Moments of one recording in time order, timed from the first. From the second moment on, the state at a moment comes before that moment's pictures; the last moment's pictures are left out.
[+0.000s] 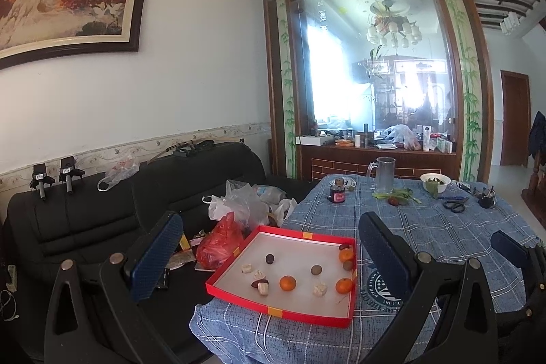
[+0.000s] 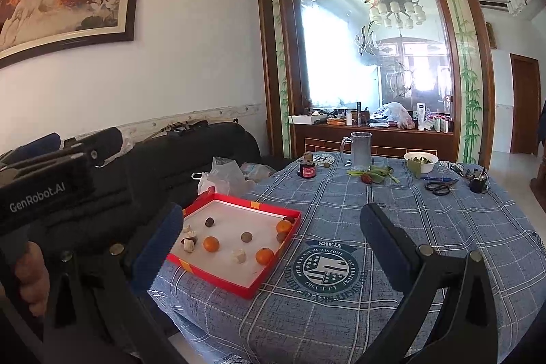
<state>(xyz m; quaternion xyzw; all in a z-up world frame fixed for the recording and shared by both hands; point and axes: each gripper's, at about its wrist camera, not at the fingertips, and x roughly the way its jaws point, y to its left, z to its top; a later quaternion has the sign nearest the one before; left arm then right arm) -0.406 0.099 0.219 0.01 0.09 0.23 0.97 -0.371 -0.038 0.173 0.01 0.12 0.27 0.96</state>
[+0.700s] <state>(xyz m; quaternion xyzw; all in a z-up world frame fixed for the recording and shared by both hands) -0.406 0.111 0.213 0.00 0.10 0.24 0.97 -0.374 -0.014 0.162 -0.01 0.12 0.27 0.95</state>
